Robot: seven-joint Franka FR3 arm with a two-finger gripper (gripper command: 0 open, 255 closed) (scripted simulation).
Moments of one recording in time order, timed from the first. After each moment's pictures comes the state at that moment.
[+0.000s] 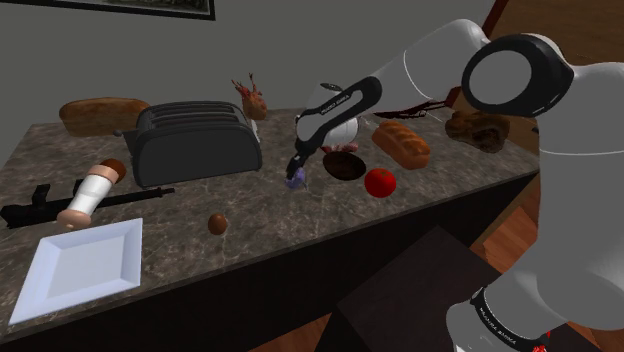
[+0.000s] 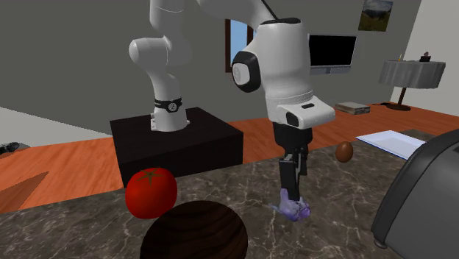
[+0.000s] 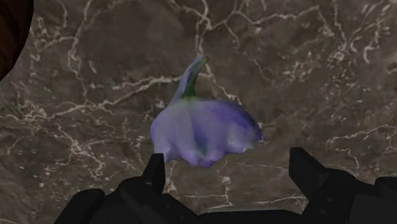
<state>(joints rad) 0.07 0.59 0.05 -1.86 0.19 2.63 -0.56</state>
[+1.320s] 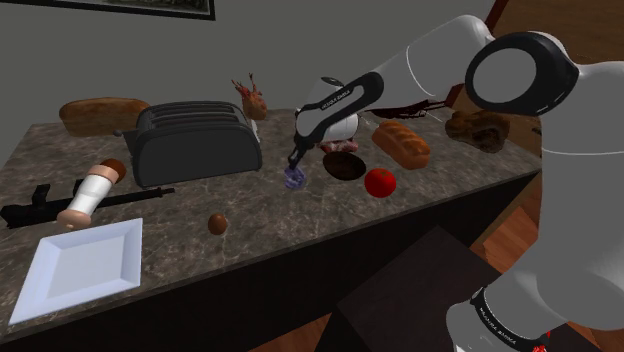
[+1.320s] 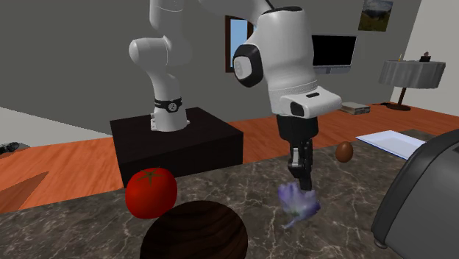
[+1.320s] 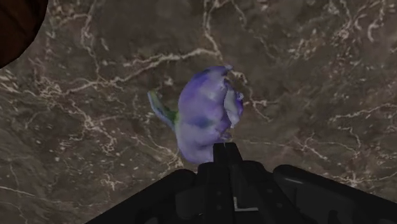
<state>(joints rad) 0.07 0.58 0.05 -1.85 0.18 2.65 -0.55</state>
